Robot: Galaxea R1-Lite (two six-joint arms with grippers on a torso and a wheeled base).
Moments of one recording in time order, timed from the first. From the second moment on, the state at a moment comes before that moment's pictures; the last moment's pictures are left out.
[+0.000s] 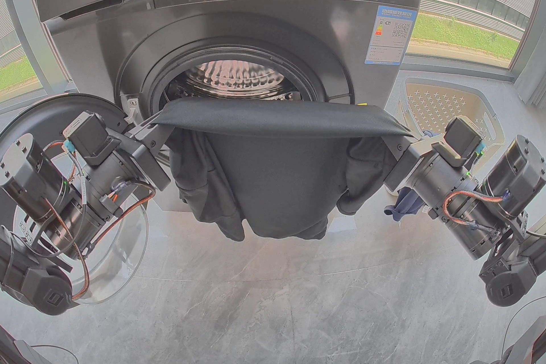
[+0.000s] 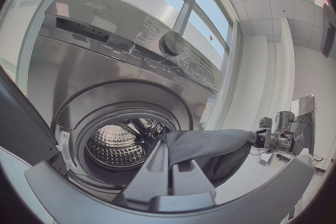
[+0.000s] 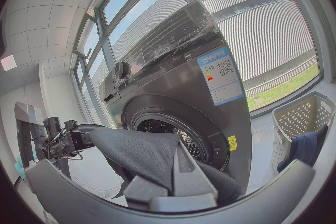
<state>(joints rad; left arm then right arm) -0.45 1.61 -0.46 -1.50 -0.14 -0.14 0.68 1.70 -0.53 -1.51 -0.10 0.16</state>
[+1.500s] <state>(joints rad) -0.63 1.64 -0.44 -1.52 -0.18 -0.12 0.85 2.12 -0.59 -1.50 -0.05 0.15</state>
